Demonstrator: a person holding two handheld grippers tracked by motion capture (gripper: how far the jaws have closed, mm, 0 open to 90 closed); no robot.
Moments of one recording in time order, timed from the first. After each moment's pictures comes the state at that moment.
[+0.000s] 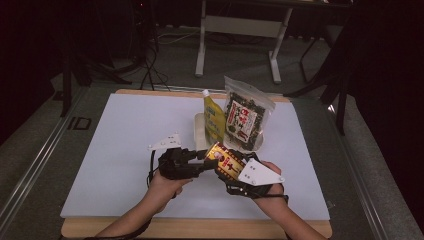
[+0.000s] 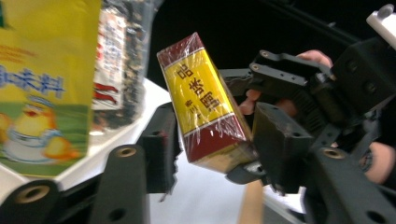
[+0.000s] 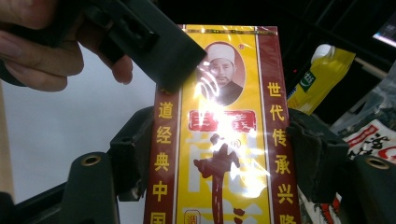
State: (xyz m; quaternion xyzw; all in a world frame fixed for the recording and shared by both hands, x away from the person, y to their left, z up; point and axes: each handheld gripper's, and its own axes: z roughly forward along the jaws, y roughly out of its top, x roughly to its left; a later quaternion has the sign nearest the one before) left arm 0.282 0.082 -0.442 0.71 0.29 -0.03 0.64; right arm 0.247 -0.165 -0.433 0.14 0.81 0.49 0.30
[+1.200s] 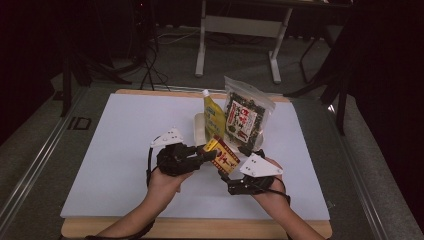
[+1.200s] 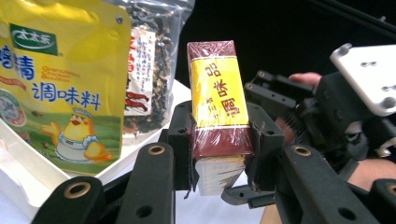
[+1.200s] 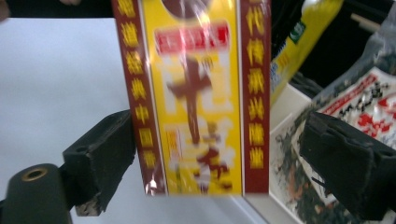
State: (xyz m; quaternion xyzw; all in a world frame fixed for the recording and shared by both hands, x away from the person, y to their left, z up) left arm 0.274 0.079 -0.413 0.72 0.34 0.04 0.61; right arm 0.262 -0.172 -0.446 0.20 0.82 0.46 0.28
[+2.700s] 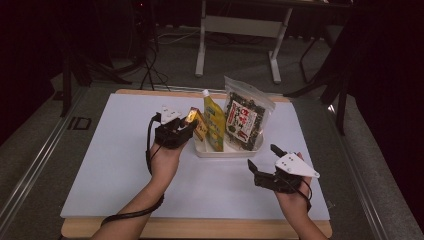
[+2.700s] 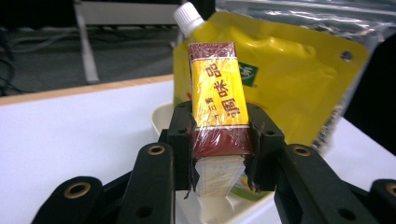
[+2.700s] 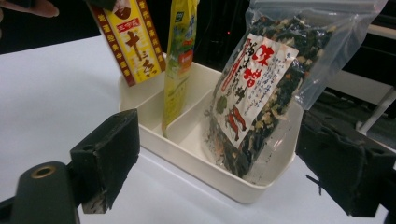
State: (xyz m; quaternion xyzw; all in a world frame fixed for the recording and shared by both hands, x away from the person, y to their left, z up) left arm 0.338 0.085 -0.420 0.68 0.48 0.23 0.50; right arm 0.261 -0.237 -0.443 0.33 0.74 0.48 0.32
